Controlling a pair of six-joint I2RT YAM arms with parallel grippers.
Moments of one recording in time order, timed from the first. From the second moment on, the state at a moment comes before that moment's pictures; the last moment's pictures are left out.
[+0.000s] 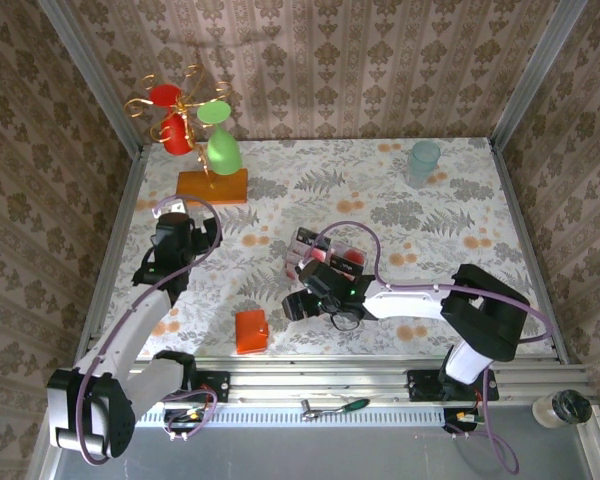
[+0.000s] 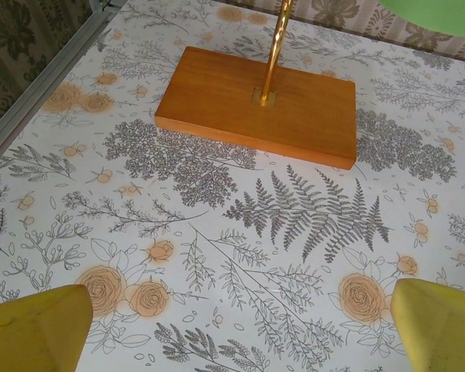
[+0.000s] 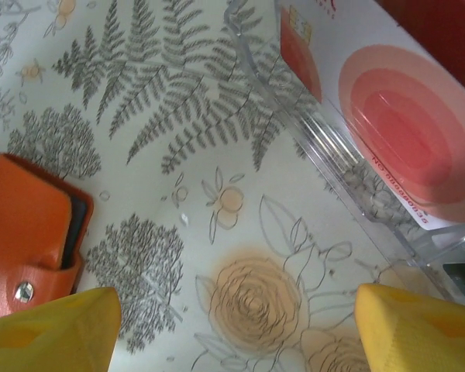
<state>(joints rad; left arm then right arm) -0.23 0.99 0.64 -0.21 -0.25 -0.32 0.98 1.64 0.82 -0.08 0.02 0.60</state>
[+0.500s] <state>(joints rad) -0.23 0.97 0.64 -0.22 -0.25 -0.32 0.83 1.72 0.89 -0.06 0.04 0.54</state>
